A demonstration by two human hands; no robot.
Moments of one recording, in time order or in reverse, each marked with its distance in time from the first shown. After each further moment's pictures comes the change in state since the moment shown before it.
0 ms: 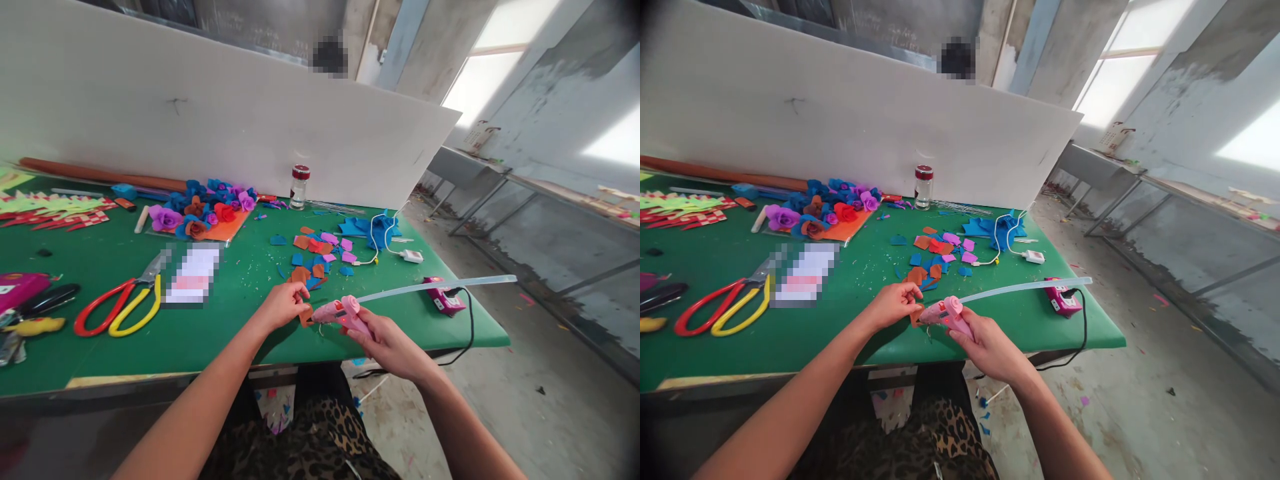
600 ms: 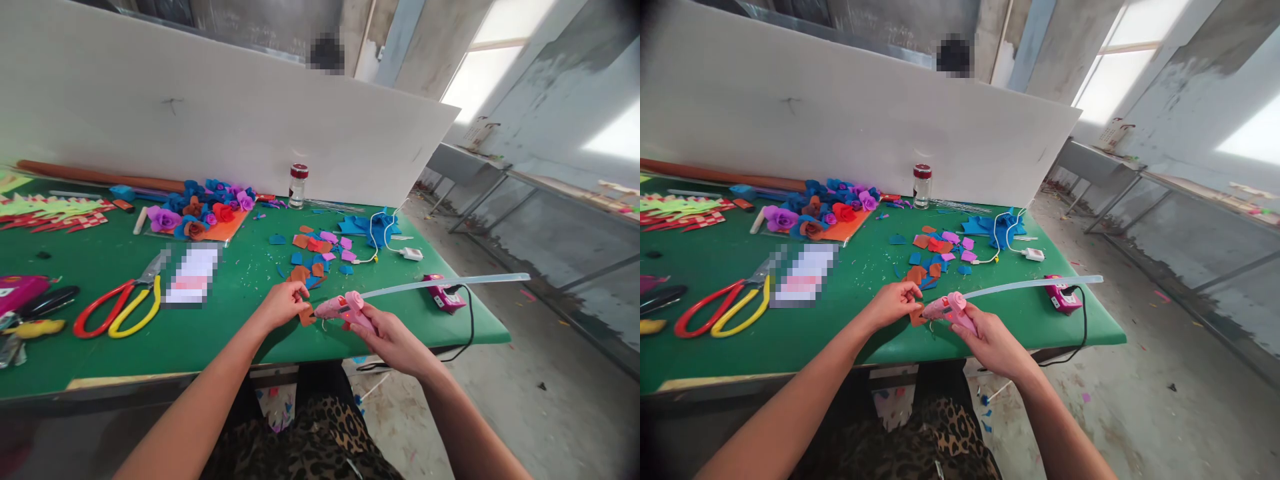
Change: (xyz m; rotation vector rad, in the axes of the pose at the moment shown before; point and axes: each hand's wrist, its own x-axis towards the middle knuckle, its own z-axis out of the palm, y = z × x) left_hand 0.000 0.001 0.000 0.021 -0.017 -0.010; right_hand 0.000 -0.003 -0.006 -0.066 -0.001 0.016
